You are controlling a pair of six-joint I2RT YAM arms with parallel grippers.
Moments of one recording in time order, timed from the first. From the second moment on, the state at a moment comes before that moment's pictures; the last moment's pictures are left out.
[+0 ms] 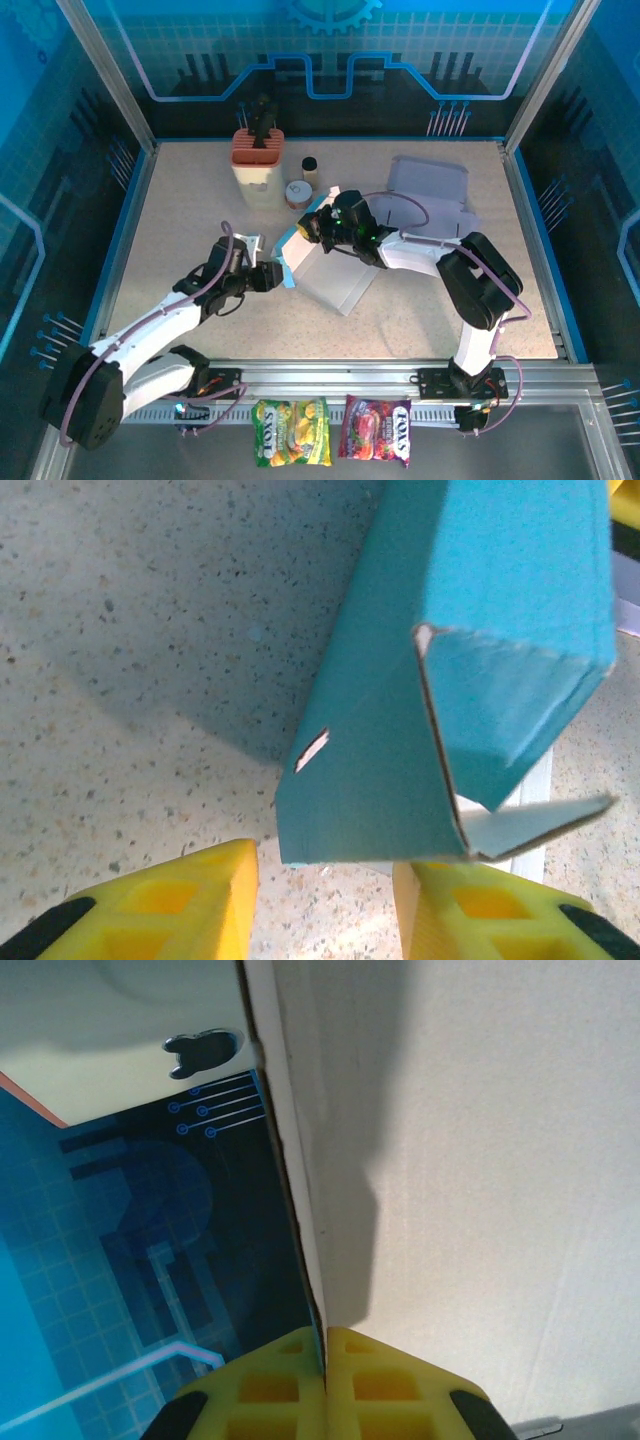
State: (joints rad) left arm -0.42 1.05 0.47 -0.16 0.21 -0.49; right arm 0.69 1.81 1.05 0.34 -0.33 1.61
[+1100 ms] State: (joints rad) left arm -0.60 1.24 0.39 0.23 -0.08 -0.40; right arm 0.75 1.81 0.82 0.76 -0.09 1.67
